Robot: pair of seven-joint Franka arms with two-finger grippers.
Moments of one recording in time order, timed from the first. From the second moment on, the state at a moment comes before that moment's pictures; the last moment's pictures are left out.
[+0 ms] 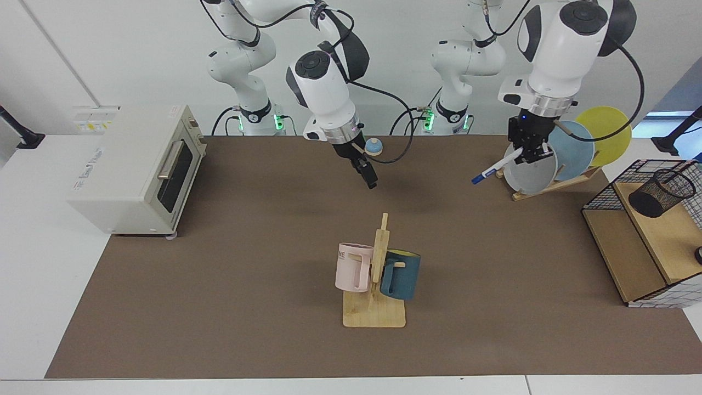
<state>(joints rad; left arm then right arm) -0.22 -0.07 0.10 -1.78 0.14 1.70 1.21 0.70 0.15 -0.15 -1.82 0.28 2.11 1.48</state>
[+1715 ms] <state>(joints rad) -0.16 0.20 0.52 -1.50 0.74 2.02 1.79 0.18 -0.10 -0.16 -1.62 0.02 1.51 0.03</state>
